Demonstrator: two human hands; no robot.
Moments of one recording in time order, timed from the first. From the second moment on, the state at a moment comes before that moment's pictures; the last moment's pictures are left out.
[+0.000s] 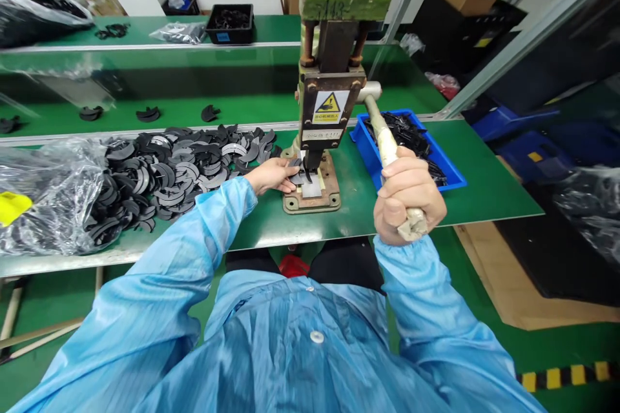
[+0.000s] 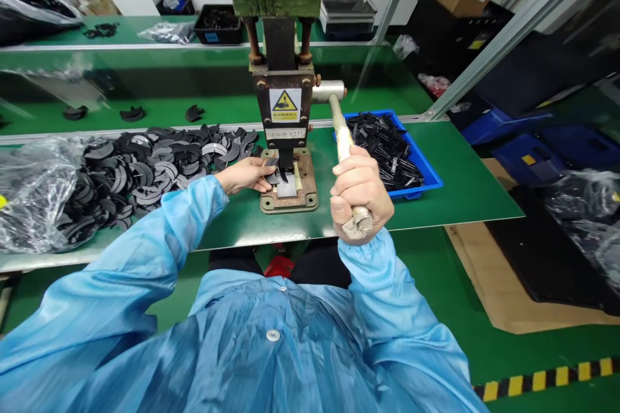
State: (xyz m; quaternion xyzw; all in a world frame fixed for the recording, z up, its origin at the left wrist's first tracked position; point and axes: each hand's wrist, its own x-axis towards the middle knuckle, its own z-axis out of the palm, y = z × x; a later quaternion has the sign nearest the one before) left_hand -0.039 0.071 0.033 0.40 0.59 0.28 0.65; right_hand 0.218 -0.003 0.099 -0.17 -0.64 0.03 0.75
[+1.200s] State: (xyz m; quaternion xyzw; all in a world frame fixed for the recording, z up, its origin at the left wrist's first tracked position) left_hand -0.049 -0.071 0.091 0.48 0.41 0.33 0.71; right_hand 0.162 -0.068 0.017 -0.34 -0.72 0.30 0.52
